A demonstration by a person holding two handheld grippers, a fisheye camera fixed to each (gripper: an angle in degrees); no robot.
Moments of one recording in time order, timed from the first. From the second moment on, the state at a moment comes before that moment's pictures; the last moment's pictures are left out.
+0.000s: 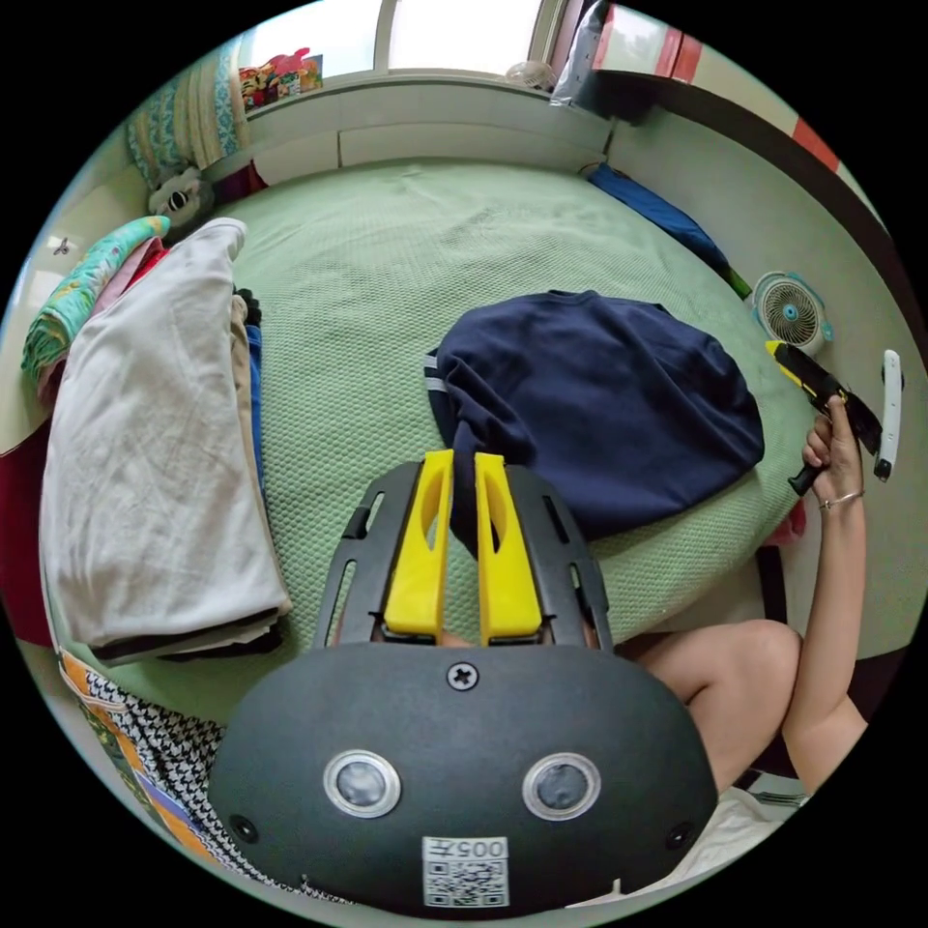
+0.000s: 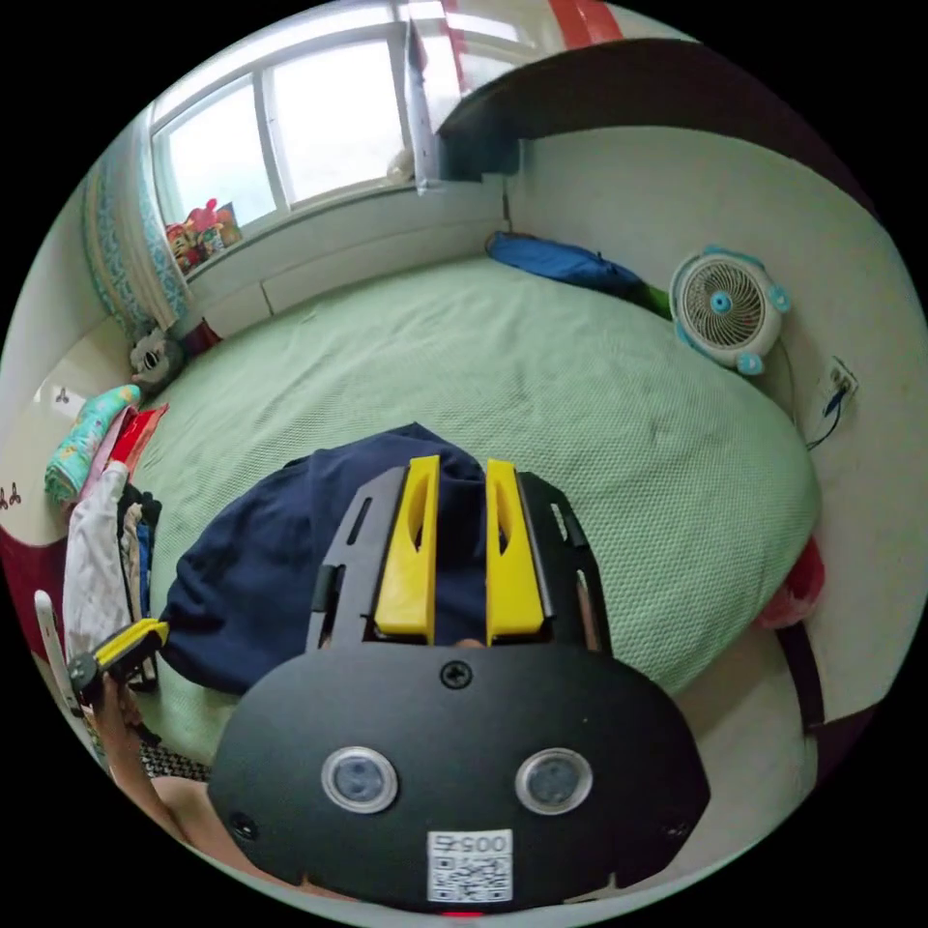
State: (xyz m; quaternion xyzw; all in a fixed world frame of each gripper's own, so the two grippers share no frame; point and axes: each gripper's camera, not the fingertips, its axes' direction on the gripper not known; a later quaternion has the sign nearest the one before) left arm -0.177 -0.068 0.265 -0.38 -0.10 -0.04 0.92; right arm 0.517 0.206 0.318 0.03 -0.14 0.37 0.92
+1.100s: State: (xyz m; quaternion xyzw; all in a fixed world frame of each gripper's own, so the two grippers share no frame) left arm -0.186 -0.066 0.254 -0.35 -0.08 -0.05 0.93; right arm 0.468 0.254 0.270 0.02 -0.21 0.35 0.91
